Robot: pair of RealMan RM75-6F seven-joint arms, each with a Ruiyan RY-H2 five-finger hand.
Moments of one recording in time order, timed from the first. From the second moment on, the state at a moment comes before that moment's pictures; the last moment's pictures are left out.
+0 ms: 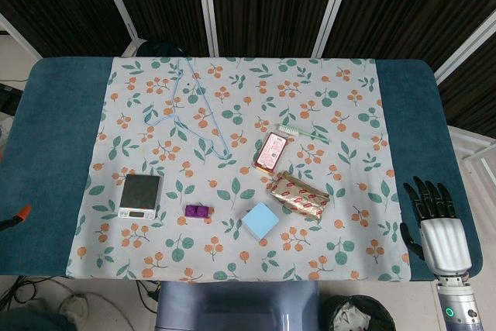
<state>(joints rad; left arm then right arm) -0.09 -1.13 -0.15 -1.55 1.35 1.49 -0.09 0.07 -1.27 0.06 -1.54 -1.62 1.59 -0.14</state>
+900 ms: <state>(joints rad) -0.10 -1.12 -0.12 -1.58 1.37 1.45 -0.09 0.05 -1.25 0.06 -1.56 -1.63 1.63 -0.12</state>
